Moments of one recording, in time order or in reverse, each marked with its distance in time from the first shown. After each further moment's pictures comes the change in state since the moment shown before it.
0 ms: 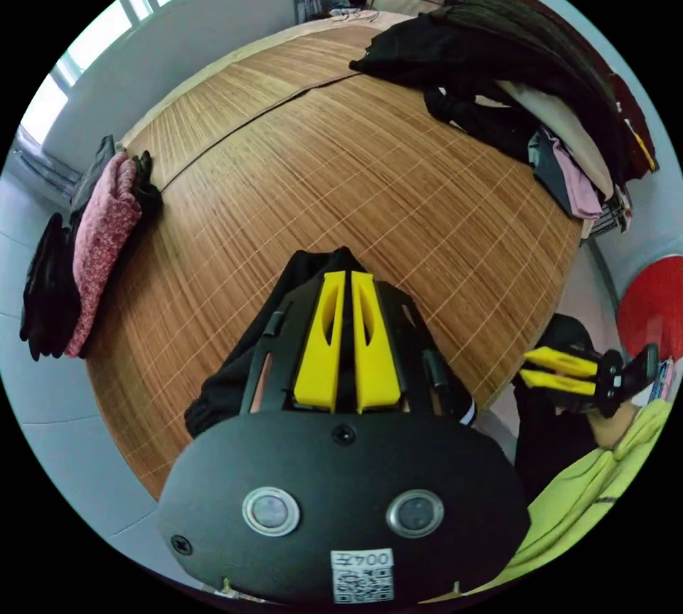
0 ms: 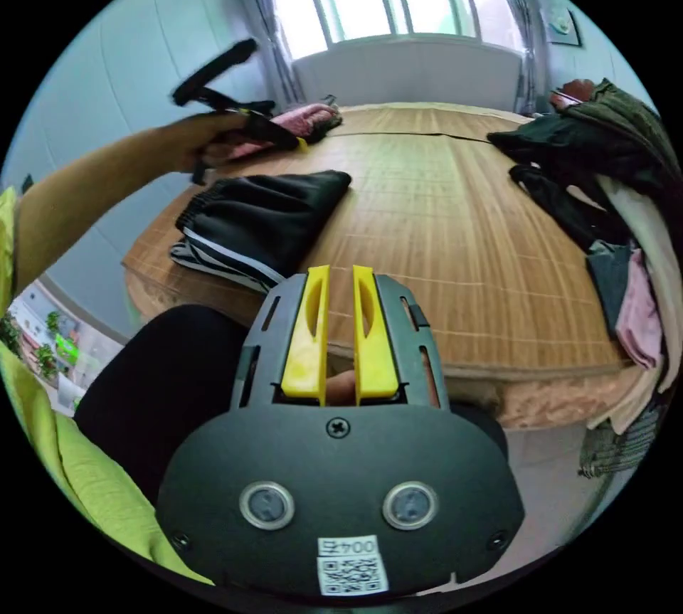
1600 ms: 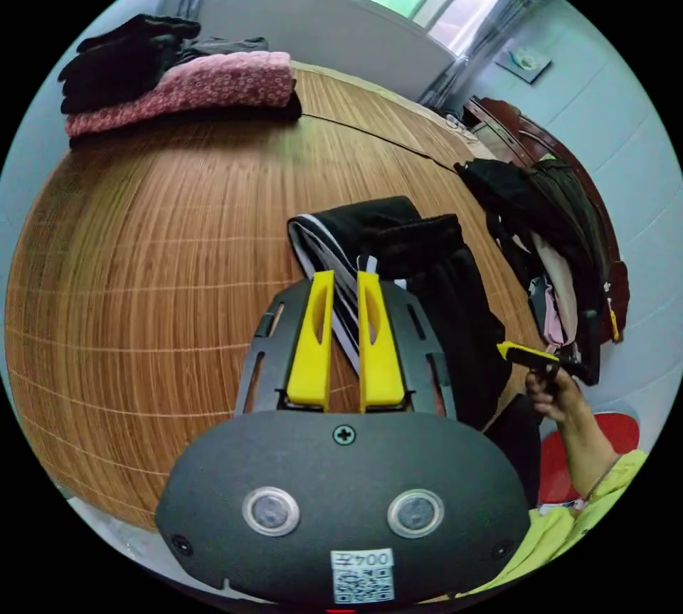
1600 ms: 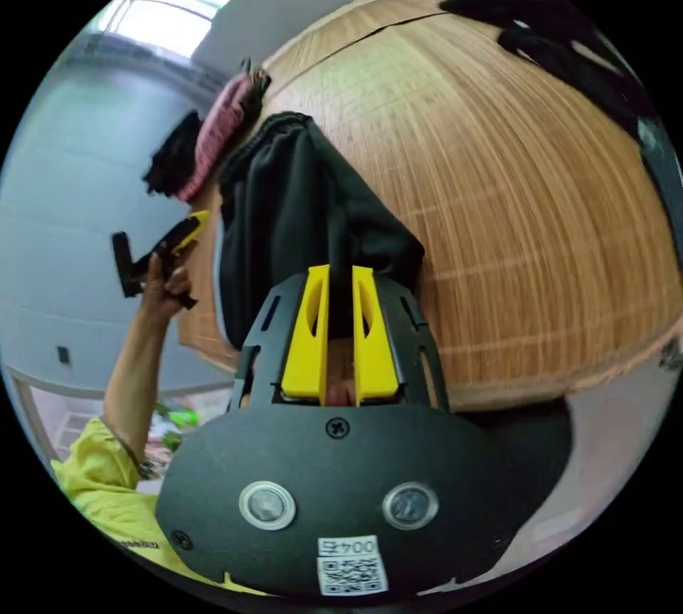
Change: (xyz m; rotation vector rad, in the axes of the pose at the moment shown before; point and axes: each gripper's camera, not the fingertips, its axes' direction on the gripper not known) left arm -0.213 0.346 0.056 0.225 0.219 -0.578; right arm 0.069 -0.108 0.122 -0.345 -0.169 0.444
